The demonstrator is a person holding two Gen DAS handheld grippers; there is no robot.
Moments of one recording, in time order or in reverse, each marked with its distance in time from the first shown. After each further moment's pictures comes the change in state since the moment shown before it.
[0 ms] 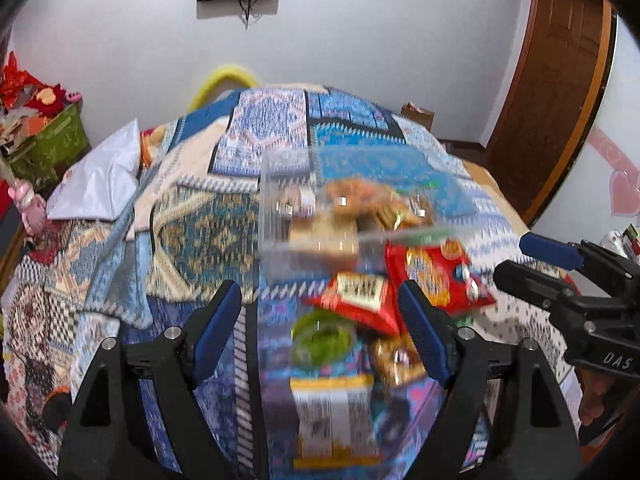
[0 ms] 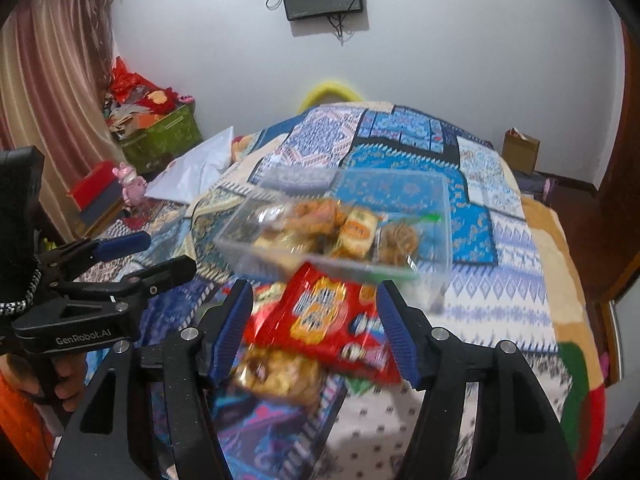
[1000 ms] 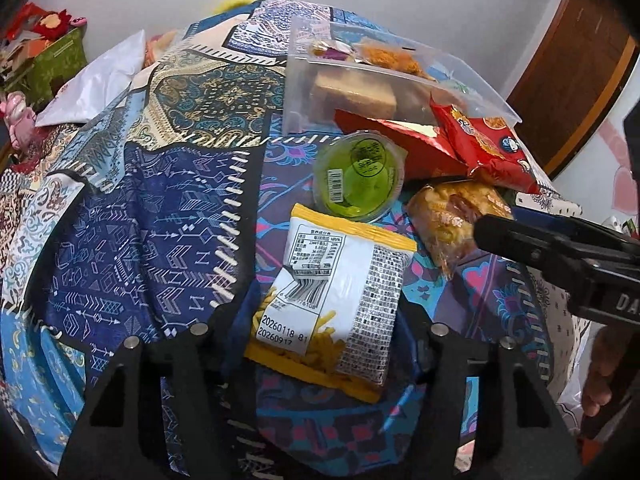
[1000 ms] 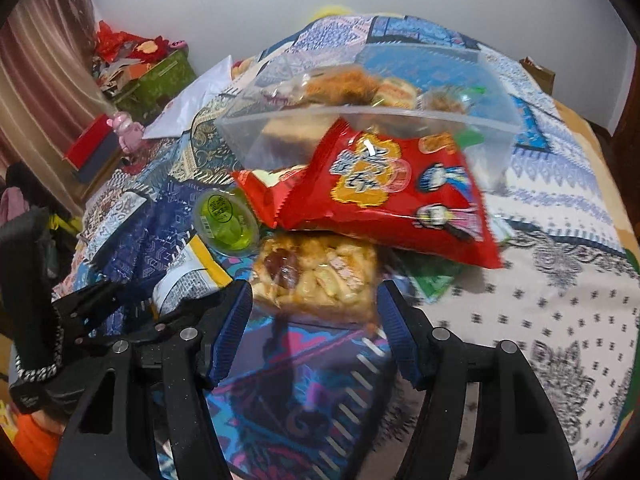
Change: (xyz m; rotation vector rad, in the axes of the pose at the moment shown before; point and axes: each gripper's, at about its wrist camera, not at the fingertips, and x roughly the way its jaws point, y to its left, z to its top) left arm 0.040 0.027 -0.103 -0.118 0.166 -0.046; right arm 0.060 0.024 -0.060 0.067 0.230 0.035
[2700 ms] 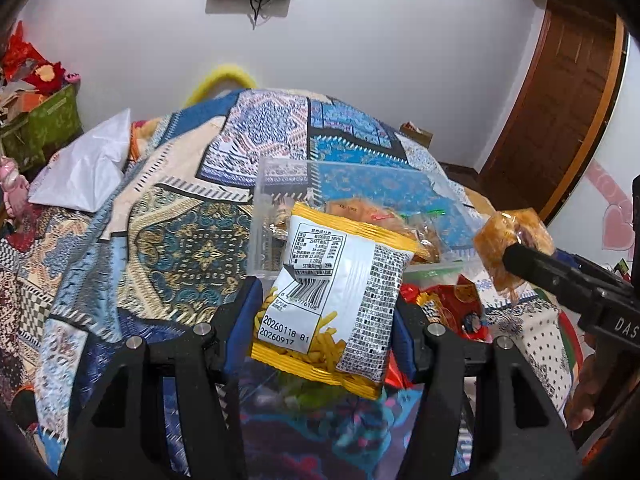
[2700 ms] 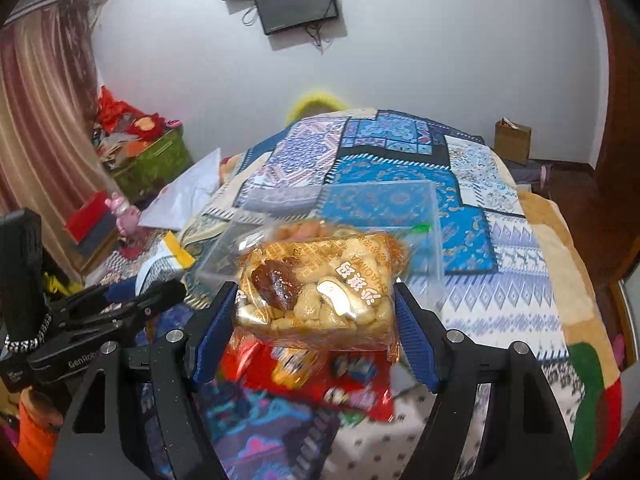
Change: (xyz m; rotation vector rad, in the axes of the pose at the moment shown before) left arm -0.018 -0.029 0.125 0.037 -0.213 -0.022; right arm -0.060 -0.040 0.069 0.035 -0.288 -0.025
